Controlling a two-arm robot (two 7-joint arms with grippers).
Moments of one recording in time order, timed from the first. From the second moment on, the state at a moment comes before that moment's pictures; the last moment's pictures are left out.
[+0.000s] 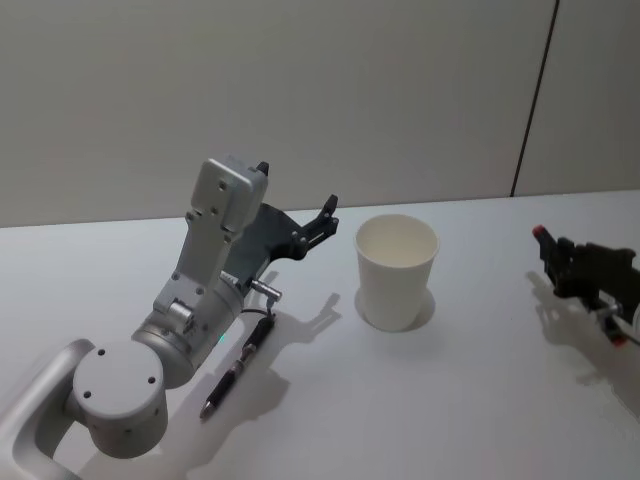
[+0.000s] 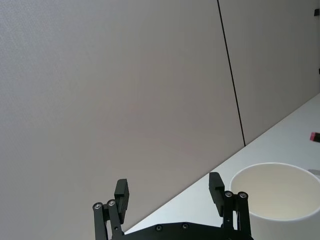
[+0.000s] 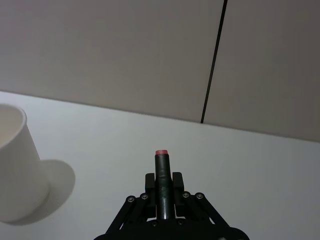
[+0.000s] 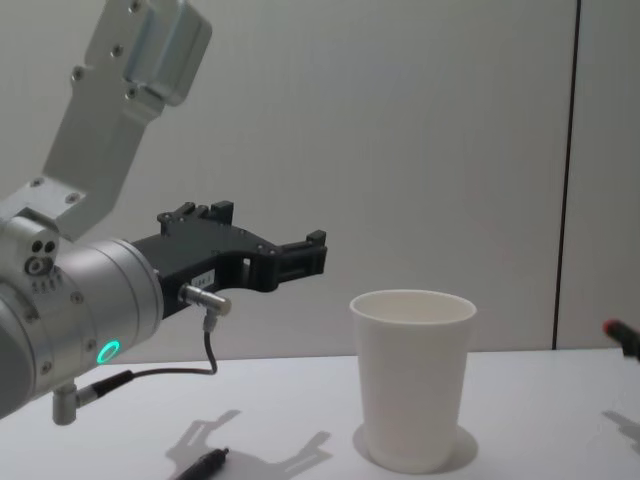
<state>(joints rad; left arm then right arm) -0.24 0.38 0.45 -1.63 -0.20 0.01 -0.01 0.13 0.40 -0.17 -1.65 0.32 0.42 0.19</state>
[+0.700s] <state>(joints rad) -0.24 0.38 0.45 -1.63 -0.20 0.01 -0.01 0.16 0.37 -0.16 -1.71 0.29 0.20 0.13</state>
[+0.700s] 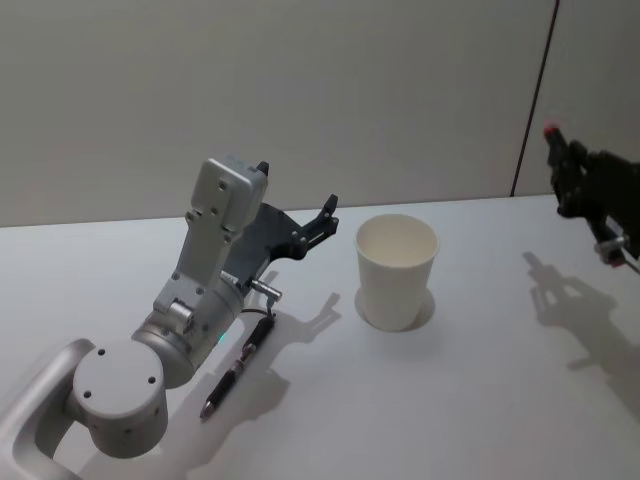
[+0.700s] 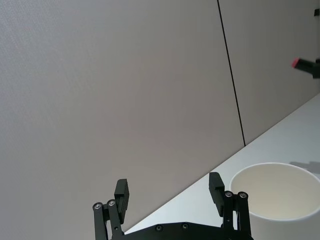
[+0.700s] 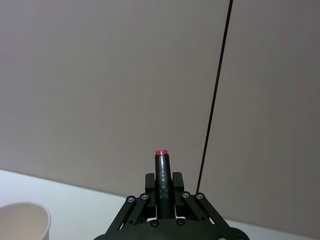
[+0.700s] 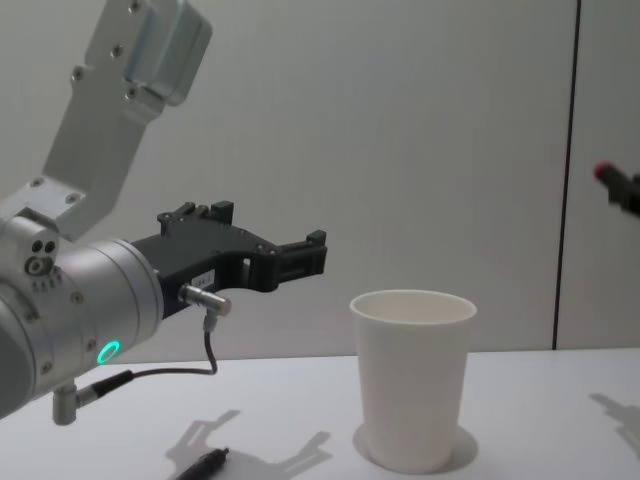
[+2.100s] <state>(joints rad) -0.24 0.38 0.45 -1.63 -0.20 0.01 -0.01 0.33 0.14 -0.30 -1.62 0.11 -0.14 0.19</state>
